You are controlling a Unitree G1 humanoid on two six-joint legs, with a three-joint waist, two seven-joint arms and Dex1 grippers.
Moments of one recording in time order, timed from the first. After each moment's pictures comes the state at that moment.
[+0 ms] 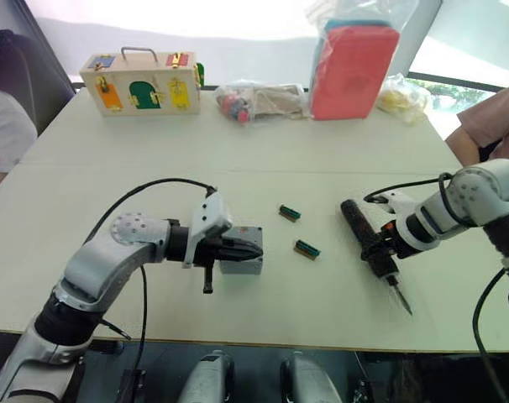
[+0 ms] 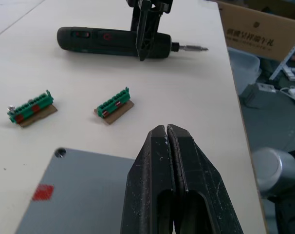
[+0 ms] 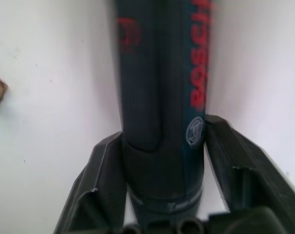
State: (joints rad) left arm -0.47 0.69 -0.20 -0.41 -0.56 0.73 -1.04; right arm -0.99 -1.03 0.53 0.31 1.12 1.61 0.19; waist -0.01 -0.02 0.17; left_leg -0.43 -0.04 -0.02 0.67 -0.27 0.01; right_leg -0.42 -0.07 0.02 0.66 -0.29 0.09
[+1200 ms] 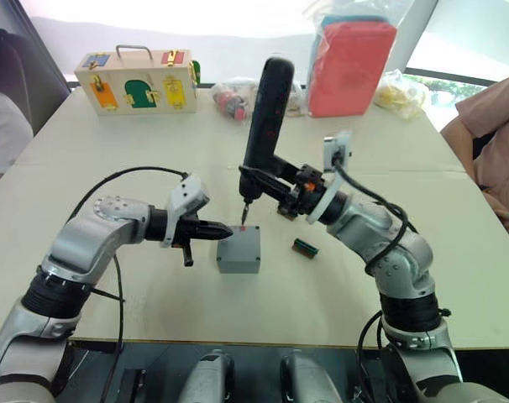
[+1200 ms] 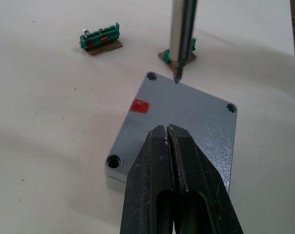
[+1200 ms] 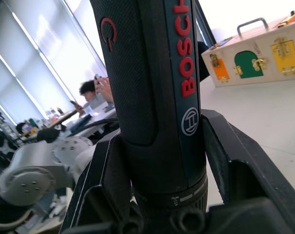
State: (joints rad) left arm -0.56 0.76 -0.19 -0.19 -0.48 0.77 -1.07; right arm -0.54 -0.27 0.06 -0.32 0.70 0.60 0.52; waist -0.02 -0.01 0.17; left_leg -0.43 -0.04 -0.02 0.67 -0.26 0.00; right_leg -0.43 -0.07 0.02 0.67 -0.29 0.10
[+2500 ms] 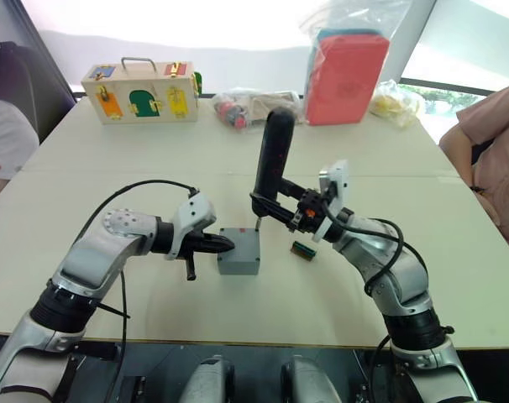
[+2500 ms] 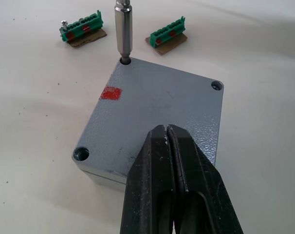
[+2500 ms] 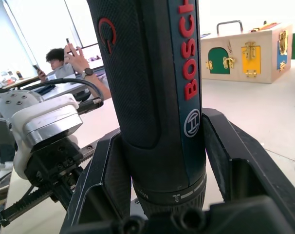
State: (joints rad) left arm -0.50 0.74 -0.22 -0.21 -0.38 0.69 -1.08; right arm -0.42 -0.32 0.13 -0.25 0.45 0.41 0.62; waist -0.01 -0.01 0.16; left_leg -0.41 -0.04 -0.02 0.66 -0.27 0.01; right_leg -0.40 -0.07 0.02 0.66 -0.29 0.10
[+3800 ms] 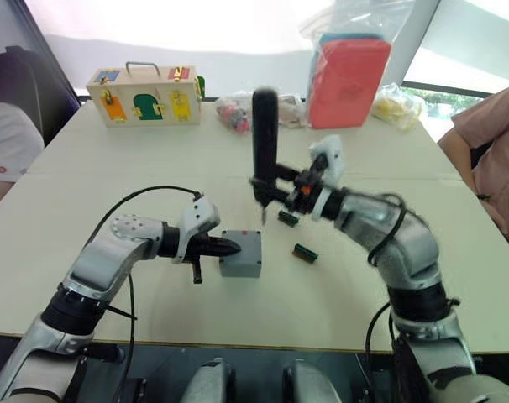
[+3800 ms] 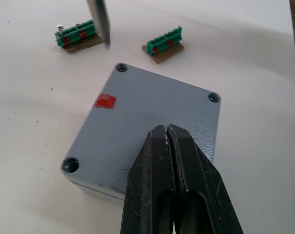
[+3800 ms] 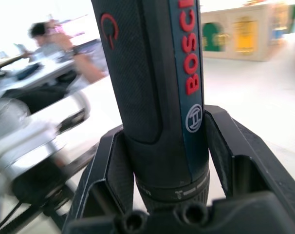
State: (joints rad) left arm -0.50 0.66 -0.19 -0.17 -0.41 0.73 -1.05; right arm -0.73 -0.39 -0.02 -0.28 0.55 0.84 0.46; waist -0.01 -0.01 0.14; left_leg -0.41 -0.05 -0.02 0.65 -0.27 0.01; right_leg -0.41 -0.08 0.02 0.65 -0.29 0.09
